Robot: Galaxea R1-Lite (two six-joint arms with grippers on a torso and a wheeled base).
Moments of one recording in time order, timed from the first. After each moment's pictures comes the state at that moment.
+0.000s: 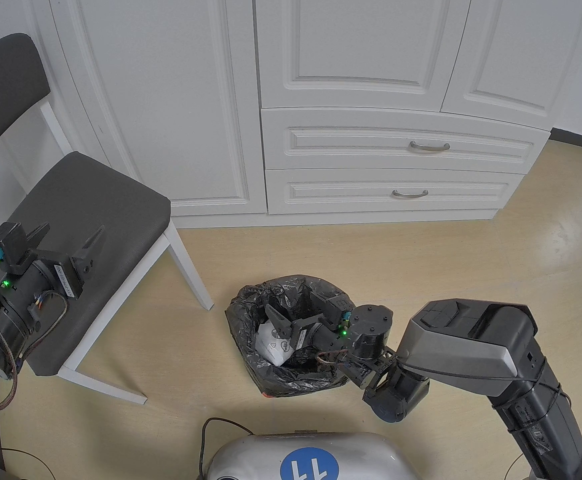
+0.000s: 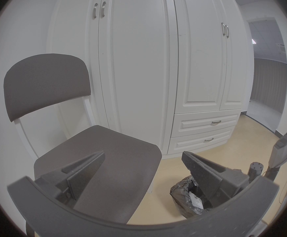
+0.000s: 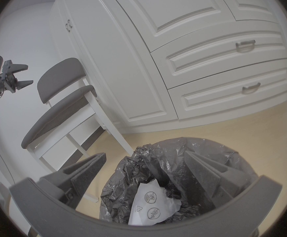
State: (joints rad) left arm -0.23 1.32 -0.32 -1.05 0.17 0.05; right arm 0.67 2.66 -1.14 -1.55 -0.06 0.23
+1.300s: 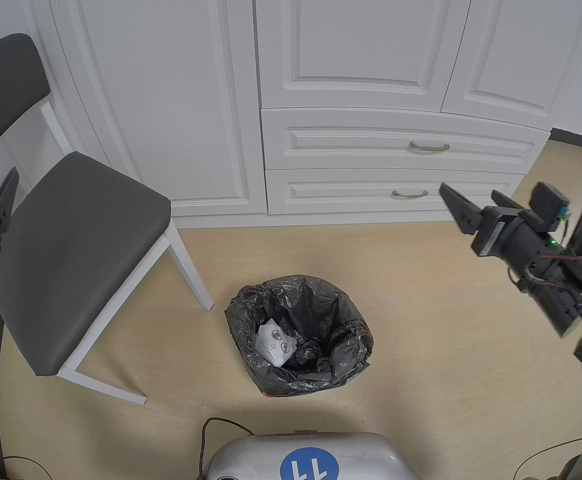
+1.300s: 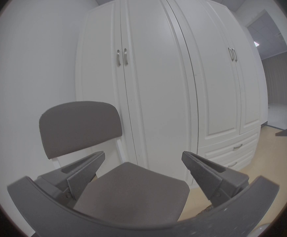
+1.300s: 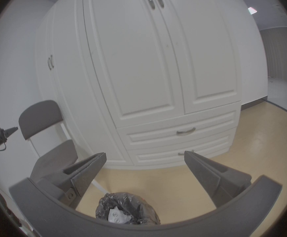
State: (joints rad) left arm -0.07 1.04 -0.36 -1.04 0.20 0.13; right arm 0.54 1.53 -0.54 -1.17 -0.32 0.12
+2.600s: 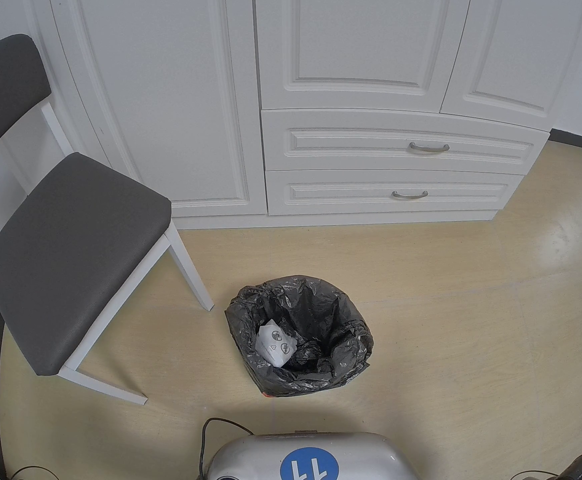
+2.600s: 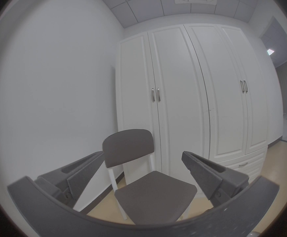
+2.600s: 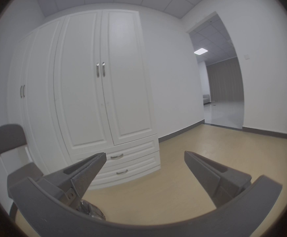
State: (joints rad) left arm -0.03 0.23 -0.83 0.11 0.37 0.12; right arm 0.15 0.19 -0.27 -0.30 -0.49 0.14
